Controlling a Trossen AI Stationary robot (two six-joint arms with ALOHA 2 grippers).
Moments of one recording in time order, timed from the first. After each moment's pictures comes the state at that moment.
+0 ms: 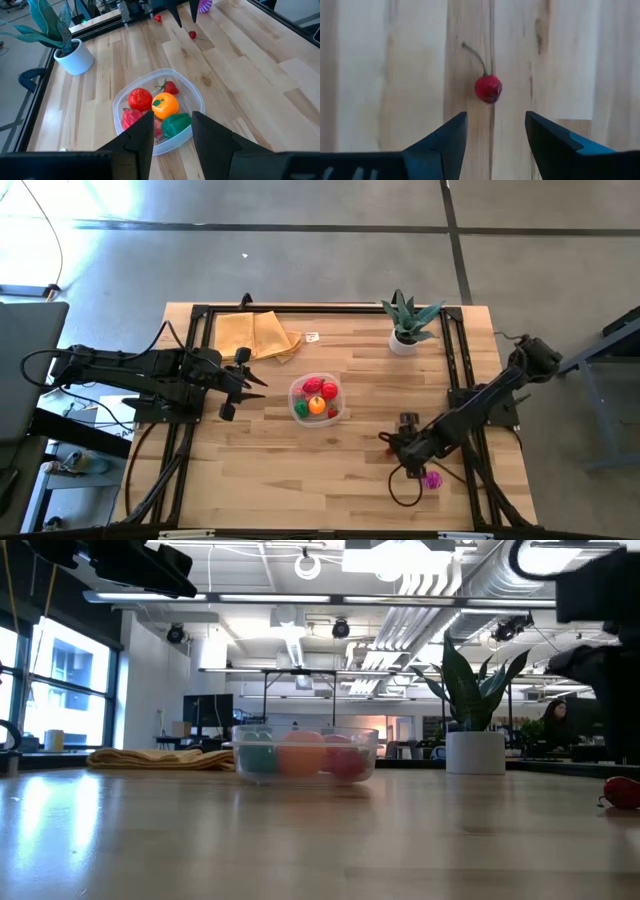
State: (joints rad) left arm 0.08 0.75 0.64 -0.40 0.03 0.33; right arm 0.65 1.44 0.75 -0.59 0.20 0.57
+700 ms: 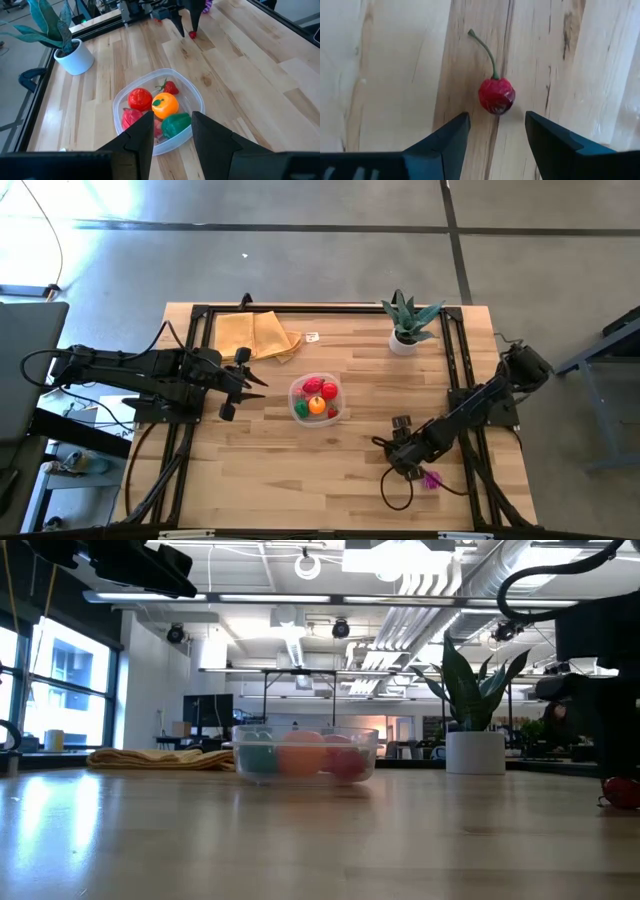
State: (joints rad) left arm 0.08 0.75 0.64 -0.40 0.03 0.33; right arm 0.62 1.60 0.75 -0.51 0.17 0.41
